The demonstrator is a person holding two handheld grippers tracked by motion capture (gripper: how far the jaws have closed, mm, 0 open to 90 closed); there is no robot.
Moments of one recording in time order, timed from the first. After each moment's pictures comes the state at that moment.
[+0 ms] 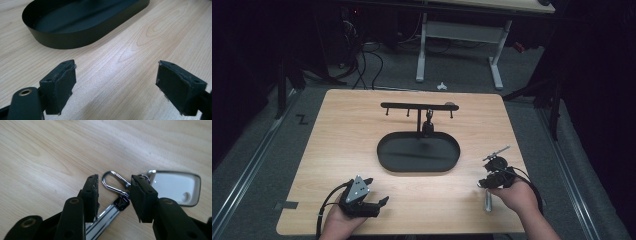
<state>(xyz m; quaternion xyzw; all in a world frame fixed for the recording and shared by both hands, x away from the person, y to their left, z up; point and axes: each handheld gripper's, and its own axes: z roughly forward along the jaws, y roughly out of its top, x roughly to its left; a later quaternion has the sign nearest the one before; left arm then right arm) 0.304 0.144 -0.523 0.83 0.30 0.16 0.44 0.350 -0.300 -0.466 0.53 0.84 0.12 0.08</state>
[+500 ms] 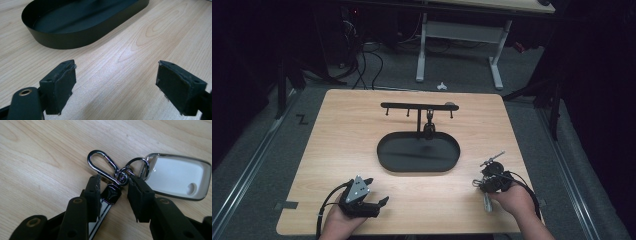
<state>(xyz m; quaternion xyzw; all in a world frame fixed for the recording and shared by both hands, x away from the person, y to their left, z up) 0.303 0.143 -0.523 0.83 0.30 0.16 0.44 0.350 -0.295 -0.488 0.51 0.85 0.09 0.09</state>
